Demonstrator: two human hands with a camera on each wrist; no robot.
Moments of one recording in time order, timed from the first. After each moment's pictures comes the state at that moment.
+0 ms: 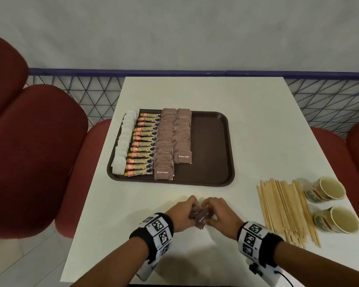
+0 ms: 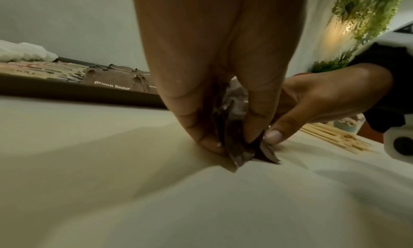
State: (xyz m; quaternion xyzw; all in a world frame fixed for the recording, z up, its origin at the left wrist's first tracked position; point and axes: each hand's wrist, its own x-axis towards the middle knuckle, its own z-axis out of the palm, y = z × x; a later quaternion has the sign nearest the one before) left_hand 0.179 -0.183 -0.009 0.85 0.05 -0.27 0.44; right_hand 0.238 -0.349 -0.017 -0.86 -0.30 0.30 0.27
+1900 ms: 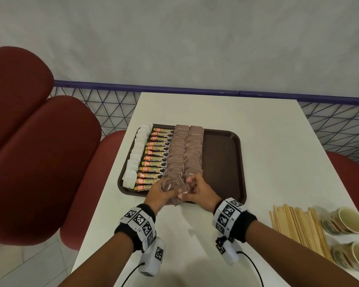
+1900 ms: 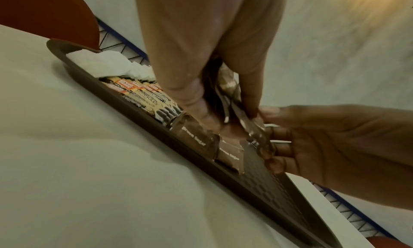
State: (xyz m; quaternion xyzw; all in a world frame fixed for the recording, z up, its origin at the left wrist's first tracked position) left_hand 0.209 -0.097 0.015 0.61 0.32 -0.01 0.73; right_hand 0.293 -0.233 0.017 -0.73 -0.19 0.37 0.54
